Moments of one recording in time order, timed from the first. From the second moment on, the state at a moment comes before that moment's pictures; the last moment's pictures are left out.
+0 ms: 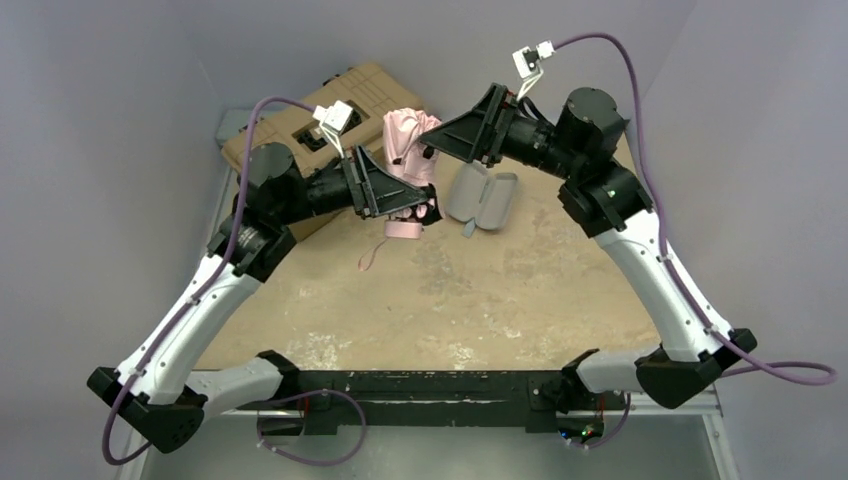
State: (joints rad) left arm -0.56 1.09 1.26 -0.04 0.69 -1.03; right arm 0.55 1.34 1.63 -0.12 -0.62 0.93
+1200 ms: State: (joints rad) left arm -0.75 1.38 1.66 -0.99 -0.04 -0.60; right arm 0.73 1.50 1.80 -0.86 -0.13 0.71
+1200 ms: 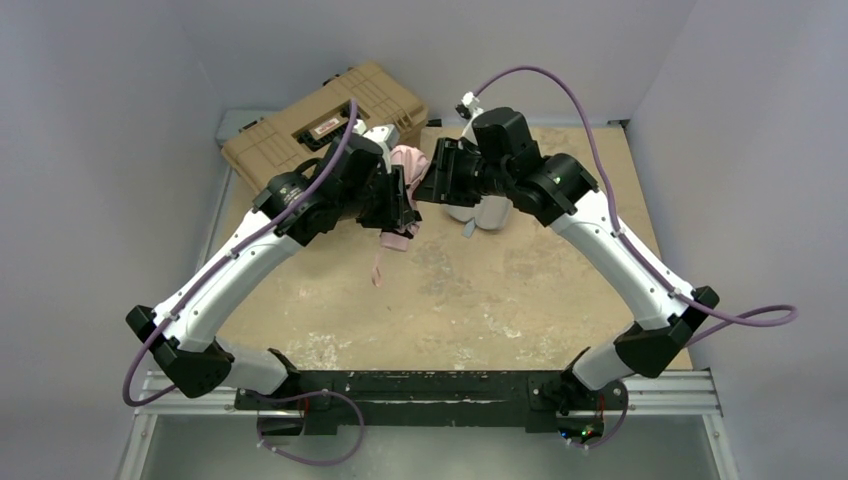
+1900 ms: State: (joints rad) left arm -0.75 1.33 1.59 -0.94 0.02 -0.52; right arm 0.76 1.50 1.76 -0.81 -0.15 0.63
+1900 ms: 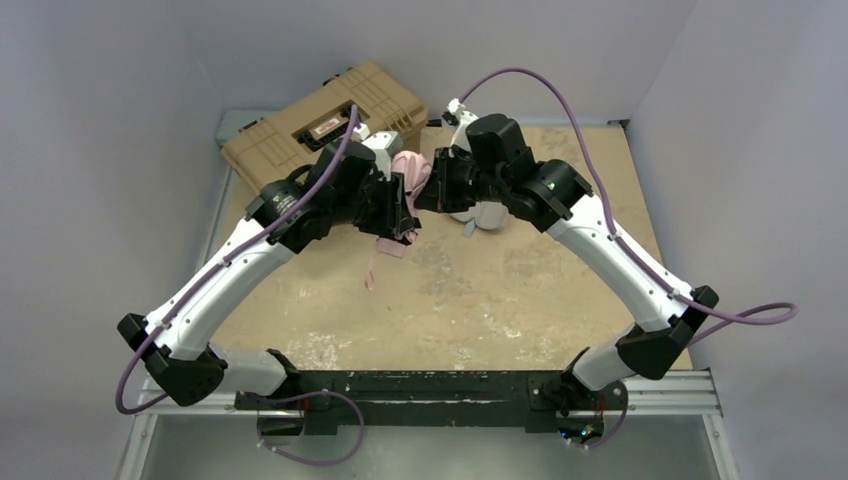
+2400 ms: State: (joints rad) left arm -0.72 1.43 1.84 -1.15 0.28 -0.41; right arm 0.96 1.49 1.68 -0.94 0.27 0.27
